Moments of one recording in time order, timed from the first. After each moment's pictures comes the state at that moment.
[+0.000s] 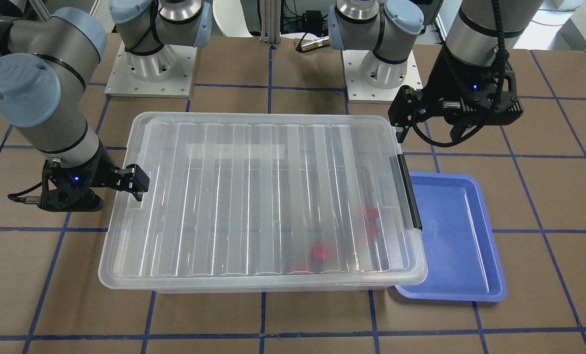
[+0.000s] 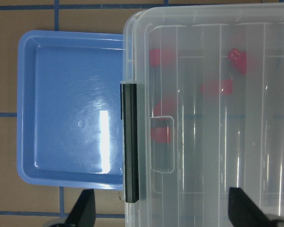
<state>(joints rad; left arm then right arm) -1.54 -1.62 -1.47 -1.56 1.60 0.01 1.48 -1.38 1.72 -1.91 -1.59 -0.12</state>
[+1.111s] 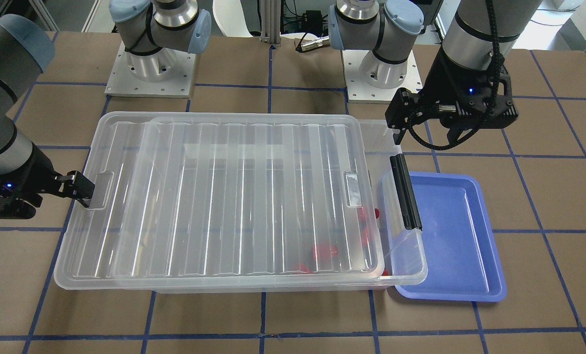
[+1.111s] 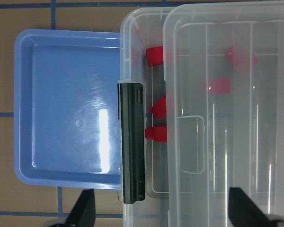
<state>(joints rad) -1.55 -1.62 -1.47 -1.56 1.60 0.01 1.30 -1.36 1.71 -1.92 -1.59 -0.28</state>
